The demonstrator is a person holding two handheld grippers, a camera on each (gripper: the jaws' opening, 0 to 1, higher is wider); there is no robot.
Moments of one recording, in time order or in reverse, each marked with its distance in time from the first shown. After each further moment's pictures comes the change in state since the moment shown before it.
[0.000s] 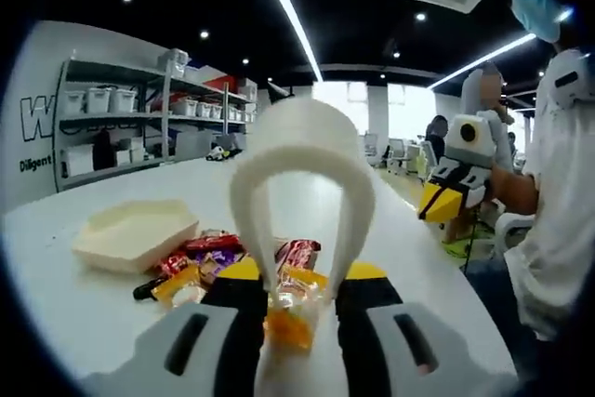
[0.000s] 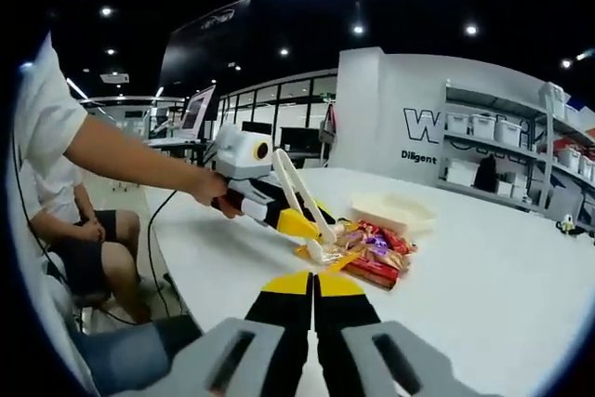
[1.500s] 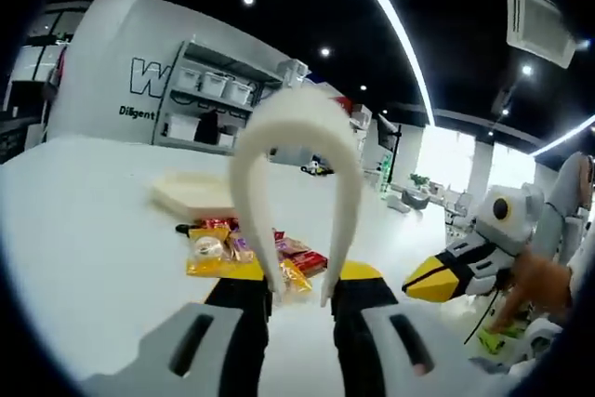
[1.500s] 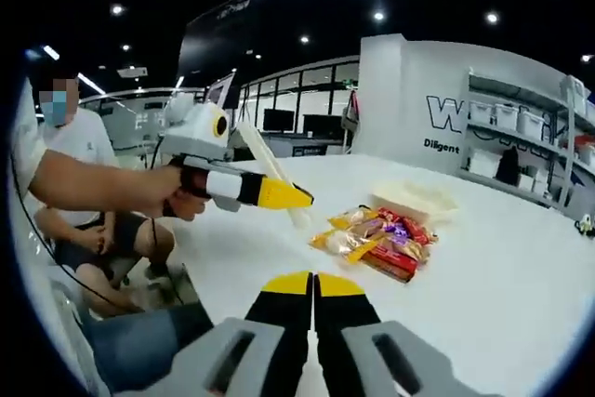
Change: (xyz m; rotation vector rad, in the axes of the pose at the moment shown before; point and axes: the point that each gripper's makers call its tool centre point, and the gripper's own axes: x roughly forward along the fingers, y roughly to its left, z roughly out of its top) left arm -0.037 -0.019 0.006 -0.327 -0.135 0.524; right arm 0.004 0.004 -0.013 0.017 0.063 0.099
